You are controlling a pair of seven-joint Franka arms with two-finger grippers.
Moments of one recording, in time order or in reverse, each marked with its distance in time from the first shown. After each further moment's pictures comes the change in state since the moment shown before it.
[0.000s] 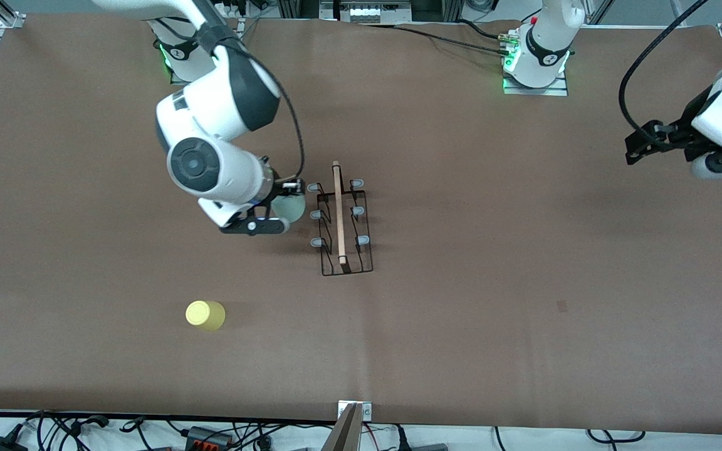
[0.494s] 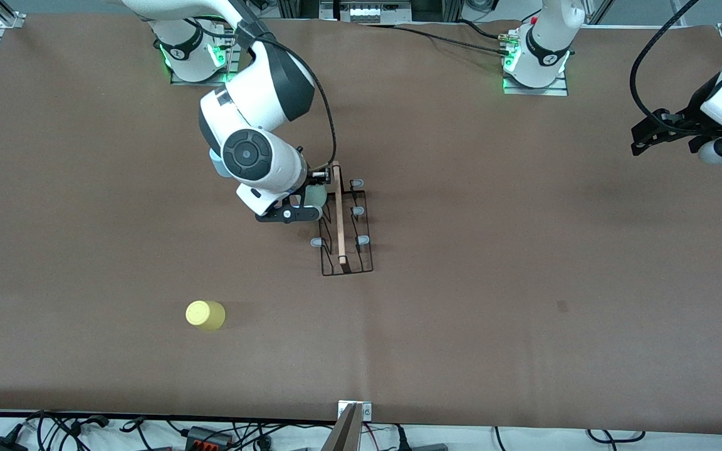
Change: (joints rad) left arm 0.002 -0.048 0.020 -0.070 -0.016 0.050 0.027; right arm 0.069 0.049 -0.001 -0.011 0.000 0.009 0.027
